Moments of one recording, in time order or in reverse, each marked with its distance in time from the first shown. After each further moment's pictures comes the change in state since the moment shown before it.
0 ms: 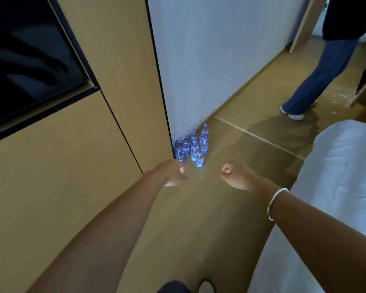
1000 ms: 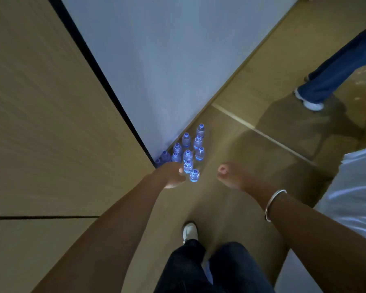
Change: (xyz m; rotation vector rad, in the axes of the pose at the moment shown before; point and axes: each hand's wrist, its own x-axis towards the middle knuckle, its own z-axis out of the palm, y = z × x) left_hand 0.439 -0.041 -0.125 -0.048 -0.247 0.010; right_hand 0.429 -0.016 -0.070 -0.005 -0.218 0.123
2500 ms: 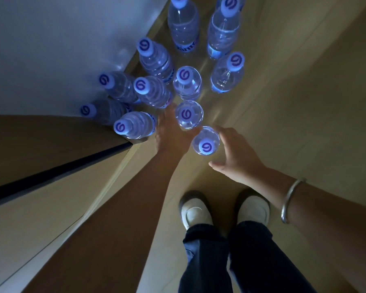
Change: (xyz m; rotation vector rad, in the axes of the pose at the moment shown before) left_hand 0.523 -0.178 0.296 -0.558 0.333 -0.378; right_hand 0.452 0.223 0.336 0.092 -0.243 -0.065
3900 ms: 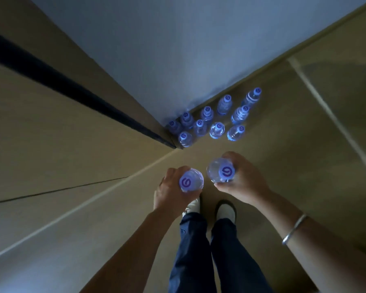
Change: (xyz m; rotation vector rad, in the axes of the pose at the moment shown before) left_hand -0.332 0.082 -0.195 -0.139 0.165 -0.093; right_hand -0.242 -0.186 -0.152 -0.071 0.056 -0.290
